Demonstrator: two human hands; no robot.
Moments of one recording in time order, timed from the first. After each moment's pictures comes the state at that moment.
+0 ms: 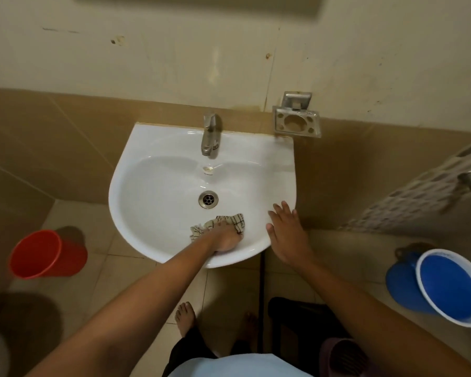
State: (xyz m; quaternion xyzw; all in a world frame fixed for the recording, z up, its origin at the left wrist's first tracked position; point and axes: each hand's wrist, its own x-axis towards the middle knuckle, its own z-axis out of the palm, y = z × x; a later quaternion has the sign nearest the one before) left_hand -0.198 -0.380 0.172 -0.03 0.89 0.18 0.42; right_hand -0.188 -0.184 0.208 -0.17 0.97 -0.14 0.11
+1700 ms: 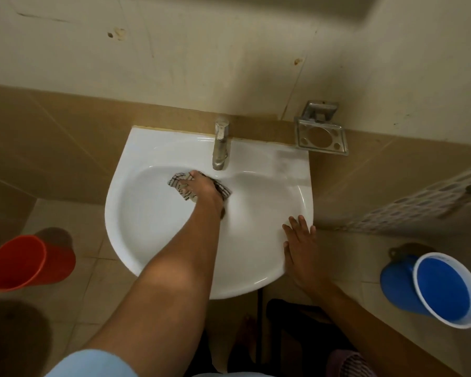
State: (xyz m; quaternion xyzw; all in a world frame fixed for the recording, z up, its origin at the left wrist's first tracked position) left_hand -0.354 -0.454 0.140 -0.54 0.40 0.74 -0.07; right_hand -0.198 -0.192 0.185 -0.14 0.98 -0.12 0.05
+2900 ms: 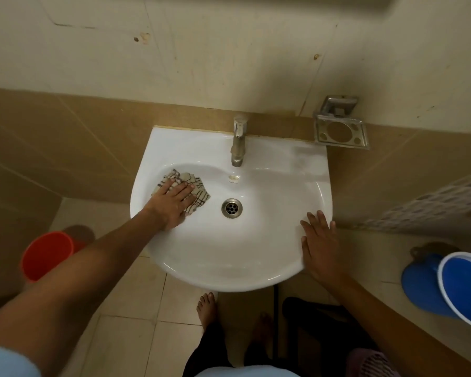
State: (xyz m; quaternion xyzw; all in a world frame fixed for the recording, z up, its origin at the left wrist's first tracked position) left_hand -0.254 -0.601 0.175 0.18 0.93 -0.22 0.22; right_hand -0.199 -0.197 0.183 -0.12 0.99 -0.09 0.06
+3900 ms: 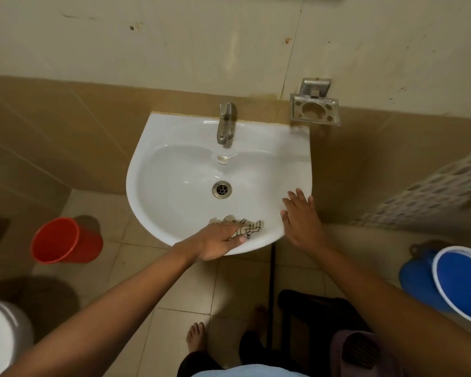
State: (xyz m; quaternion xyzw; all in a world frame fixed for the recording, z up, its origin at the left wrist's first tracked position) left_hand -0.138 -0.436 0.207 0.11 0.89 0.29 0.34; right_hand -0.198 -0.188 0.199 -0.17 0.98 -0.09 0.08
